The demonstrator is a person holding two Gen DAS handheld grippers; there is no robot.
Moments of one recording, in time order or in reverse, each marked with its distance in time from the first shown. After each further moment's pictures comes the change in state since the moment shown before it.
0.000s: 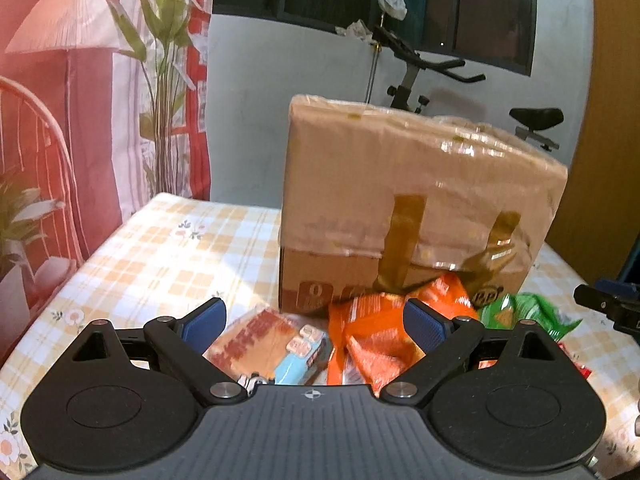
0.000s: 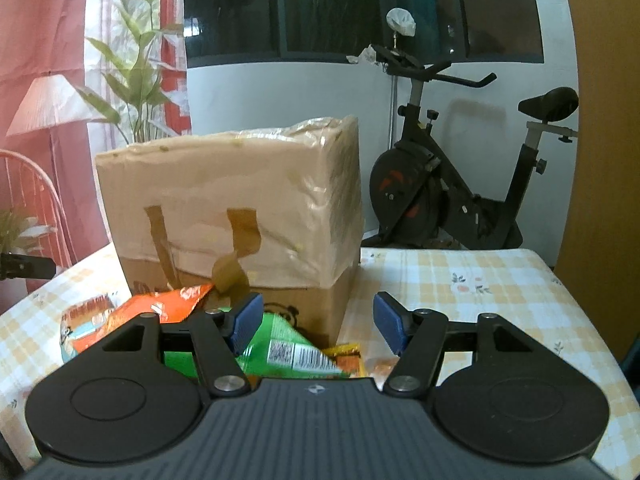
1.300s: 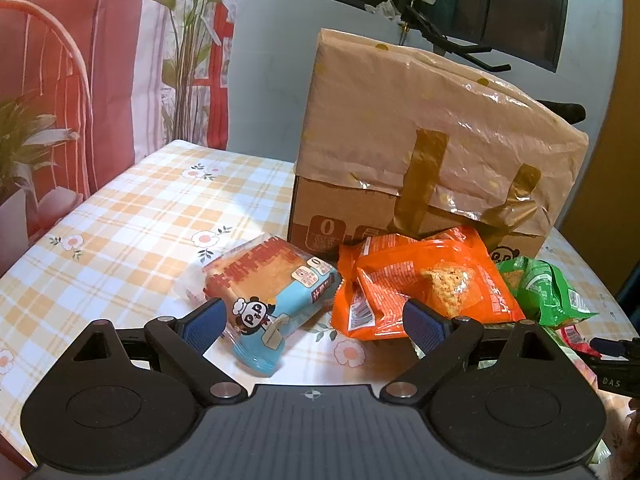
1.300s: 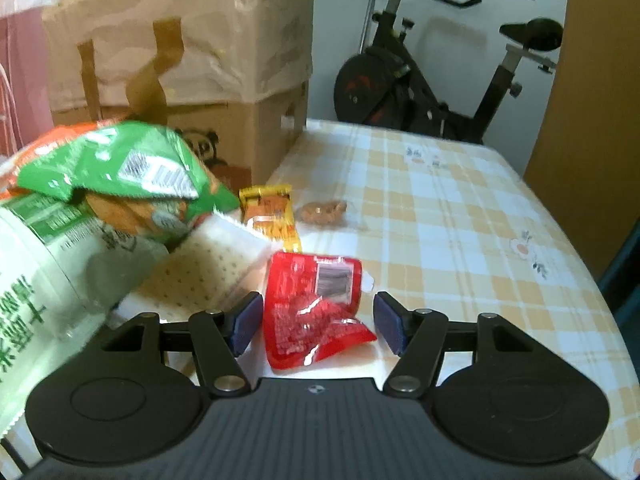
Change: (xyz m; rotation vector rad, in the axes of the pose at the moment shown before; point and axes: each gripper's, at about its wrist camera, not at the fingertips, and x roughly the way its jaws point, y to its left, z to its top) left arm 0.009 0.002 -0.041 -0.093 0.064 0.025; right arm 0.034 -0.033 -0.078 -0.070 0.294 -0.133
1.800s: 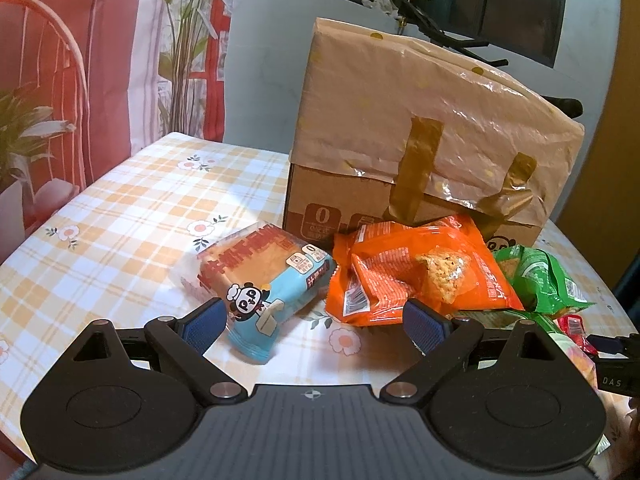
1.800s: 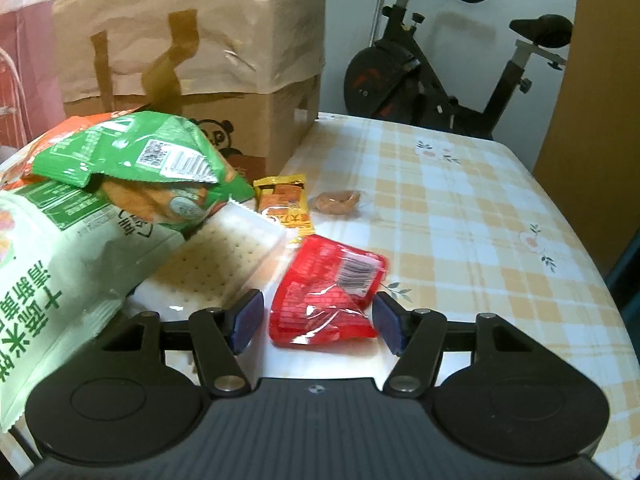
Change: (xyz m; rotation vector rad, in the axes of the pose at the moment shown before) left arm 0.001 -0.001 -0.006 0.000 0.016 -0.010; right arm -0.005 0.004 -0.002 -0.019 0.012 0.029
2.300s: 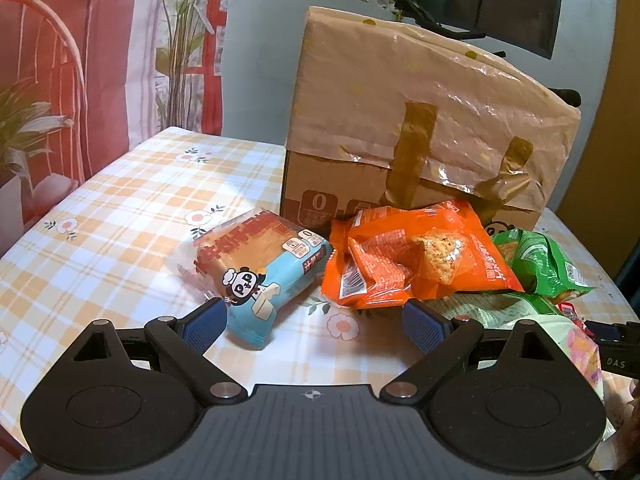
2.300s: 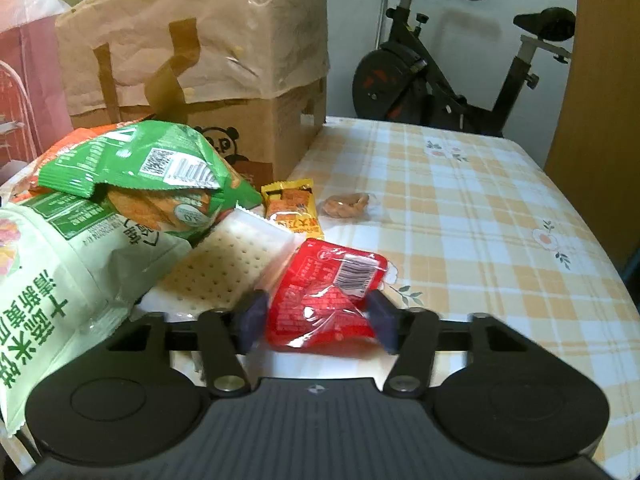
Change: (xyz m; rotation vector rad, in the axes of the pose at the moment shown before) left arm -0.001 -0.002 -0.008 0.016 0.013 0.002; right arm 0.003 -0.005 -0.002 0.038 -0.024 0.048
